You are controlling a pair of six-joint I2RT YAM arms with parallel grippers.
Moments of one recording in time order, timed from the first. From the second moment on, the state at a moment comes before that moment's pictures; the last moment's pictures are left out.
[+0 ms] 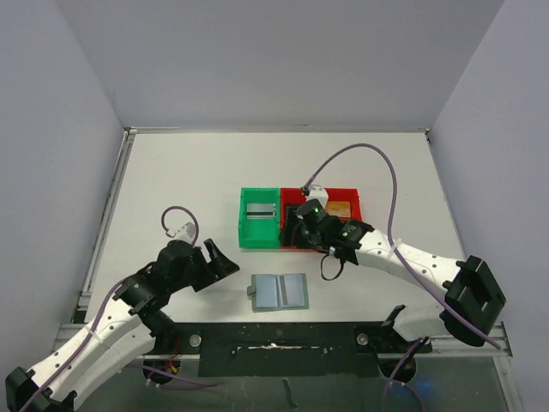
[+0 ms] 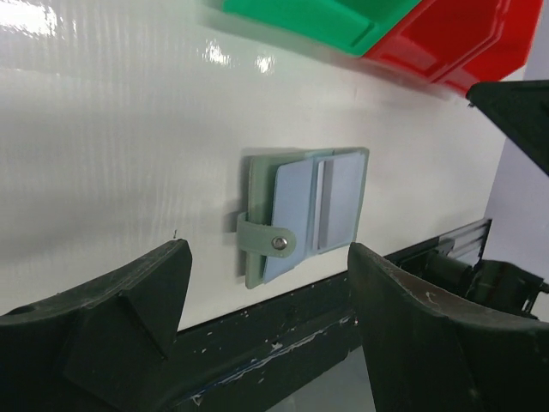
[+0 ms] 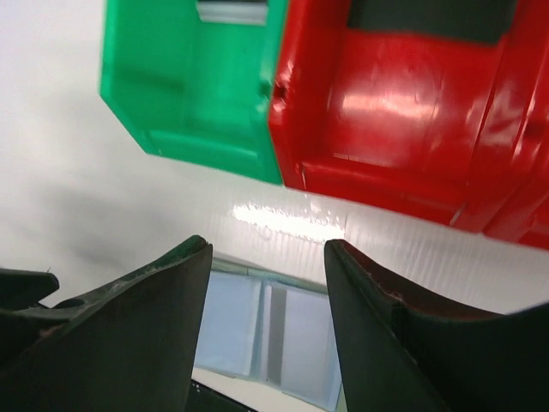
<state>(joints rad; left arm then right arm) -0.66 0.56 0.44 -0.56 0.02 -1.06 0.85 1.36 0.96 -0.38 0.20 0.71</state>
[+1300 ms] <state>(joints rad) -0.91 0.88 0.40 -0.38 0.04 -1.06 0.99 1.24 0.57 -0.31 0.10 1.09</state>
